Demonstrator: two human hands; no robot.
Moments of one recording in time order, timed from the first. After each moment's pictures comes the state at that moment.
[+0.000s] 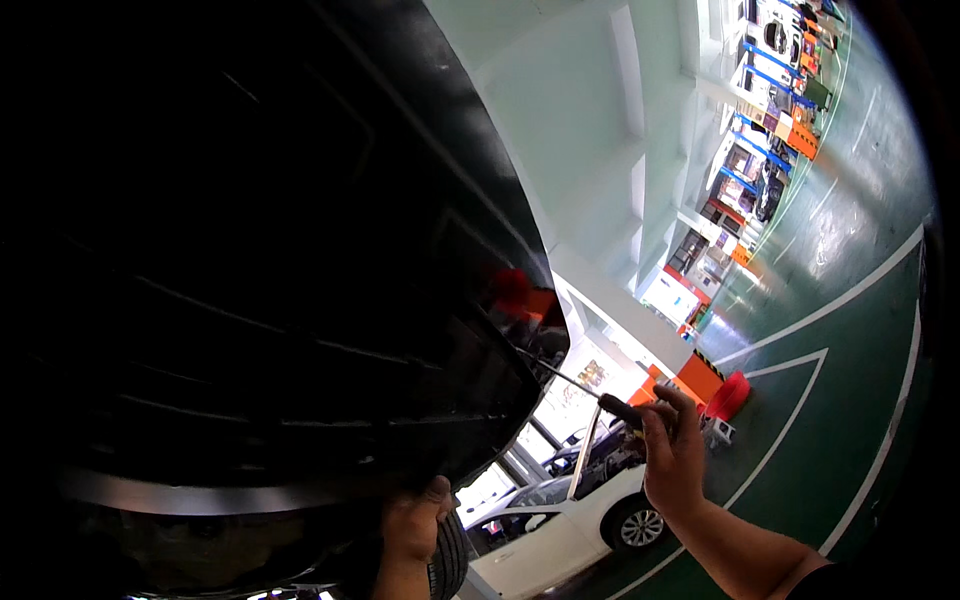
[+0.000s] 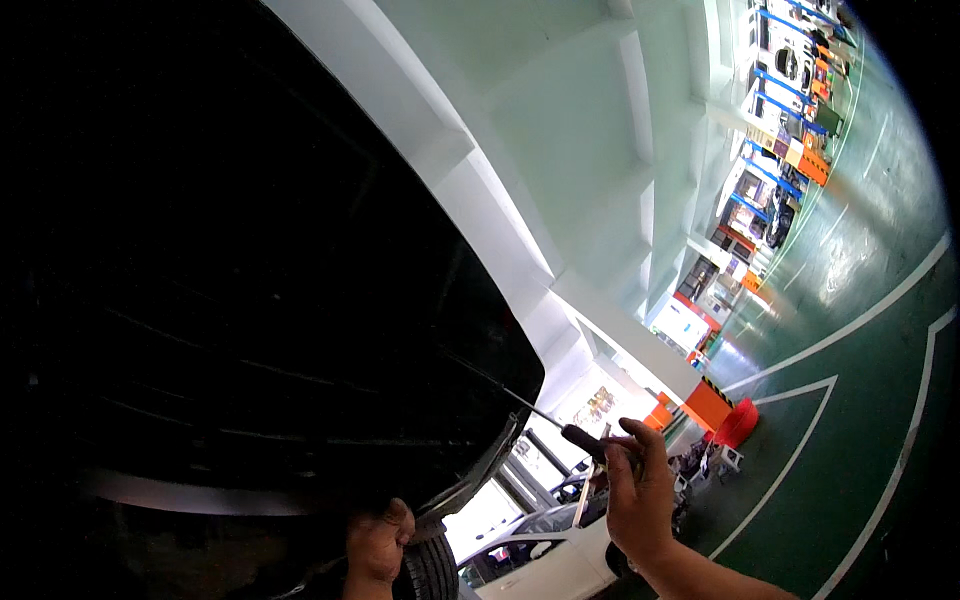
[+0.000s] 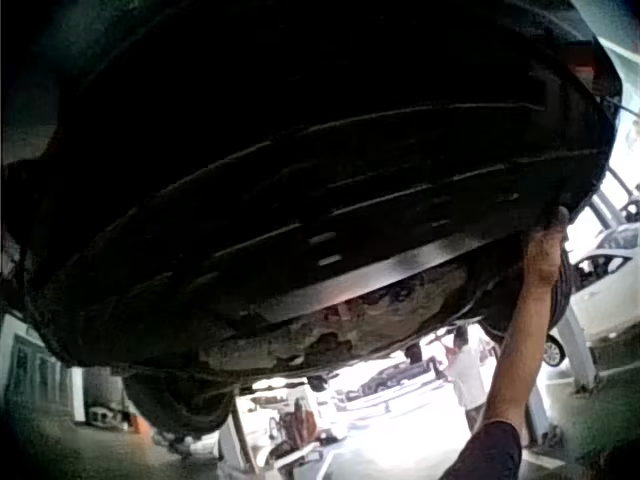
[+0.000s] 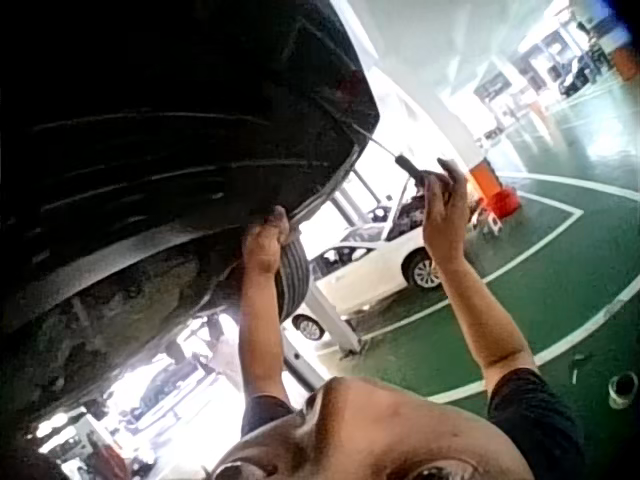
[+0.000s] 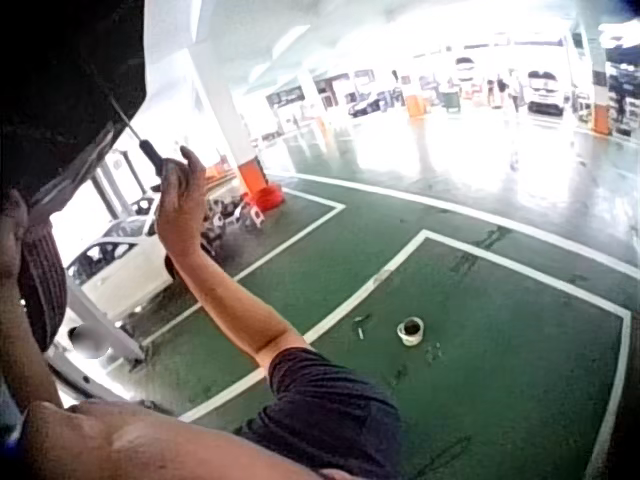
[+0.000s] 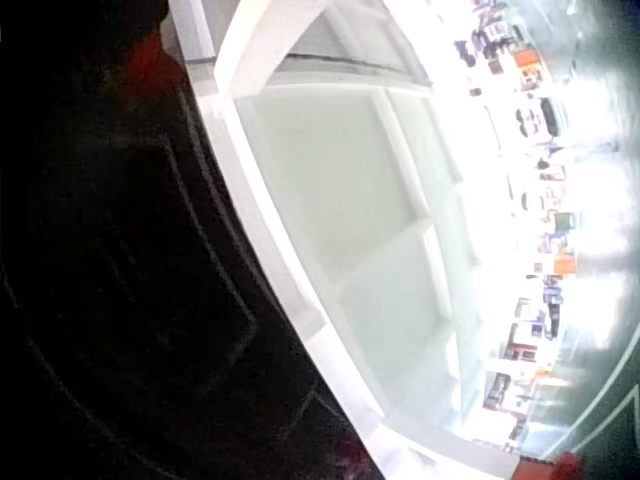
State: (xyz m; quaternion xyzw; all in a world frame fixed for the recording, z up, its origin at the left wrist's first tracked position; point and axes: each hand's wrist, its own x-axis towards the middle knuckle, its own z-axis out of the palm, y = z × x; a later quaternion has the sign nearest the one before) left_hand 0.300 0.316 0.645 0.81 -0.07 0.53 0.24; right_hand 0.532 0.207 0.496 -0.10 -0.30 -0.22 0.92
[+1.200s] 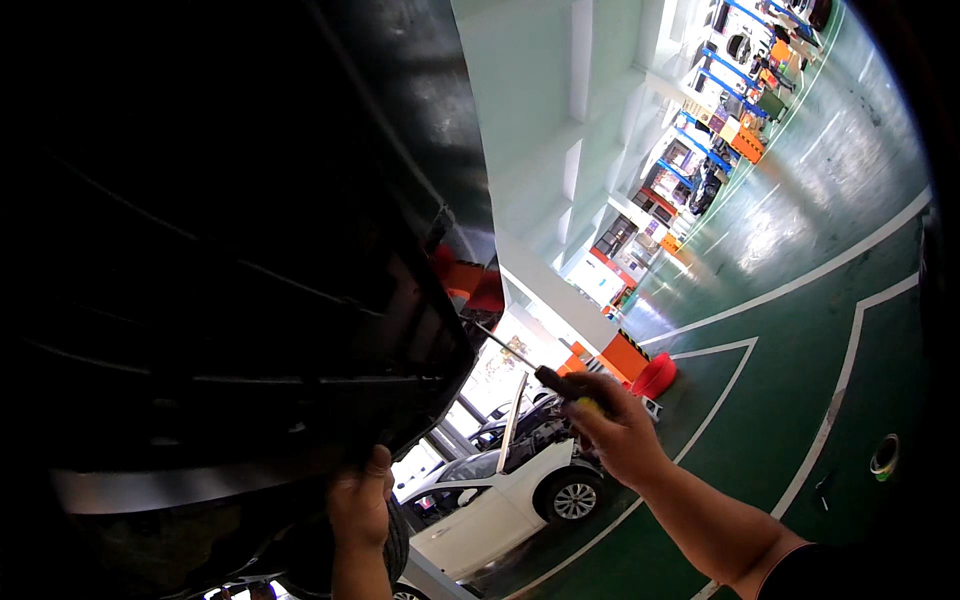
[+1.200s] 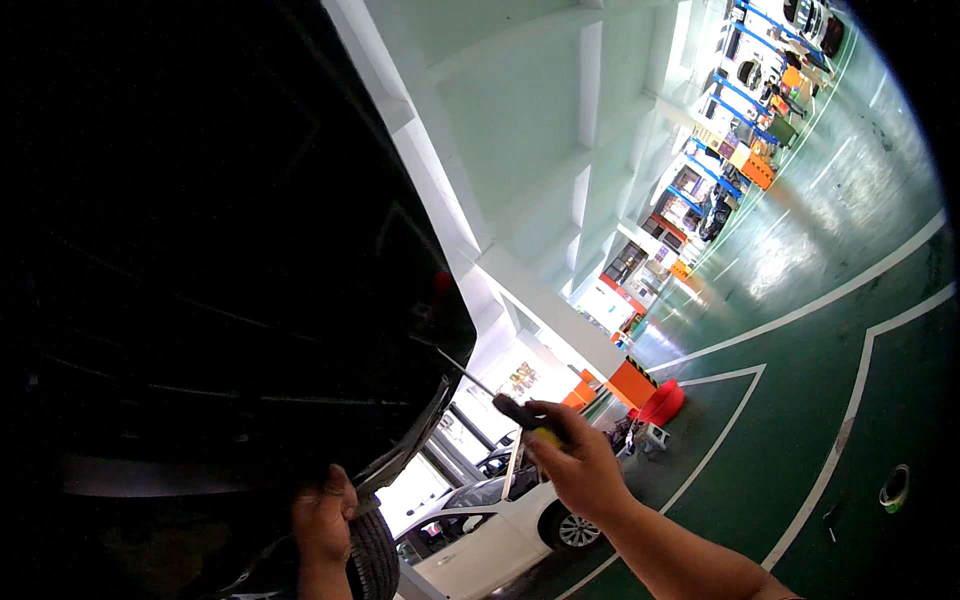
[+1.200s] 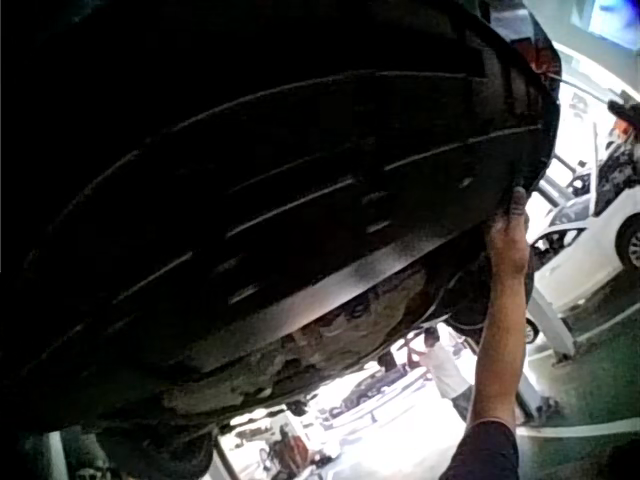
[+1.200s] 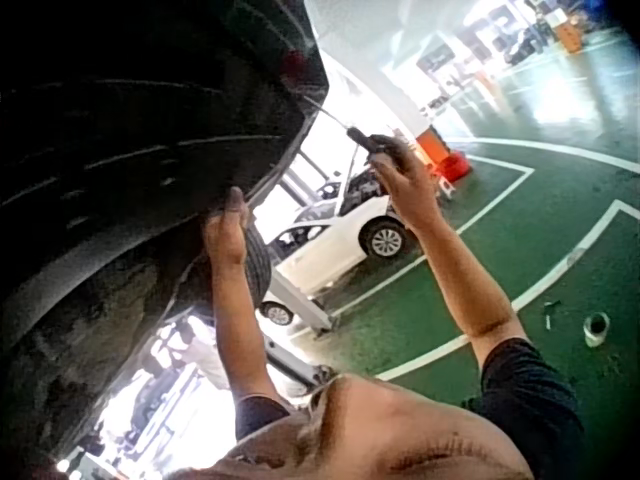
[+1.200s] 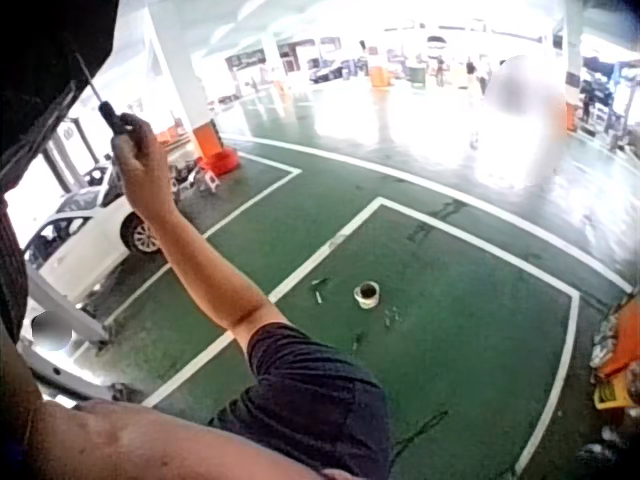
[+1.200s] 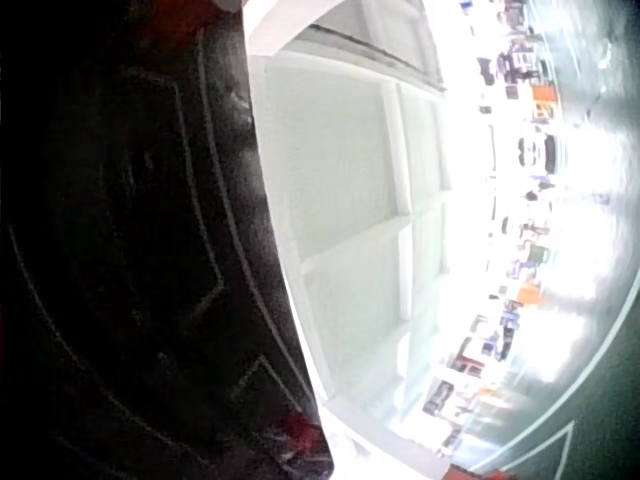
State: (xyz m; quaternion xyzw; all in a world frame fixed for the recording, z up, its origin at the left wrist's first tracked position) left_hand 0.306 0.313 0.635 0.80 -0.07 0.55 0.24; right_hand 0.537 0.183 0.486 -0.19 -0.42 -0.08 0.88
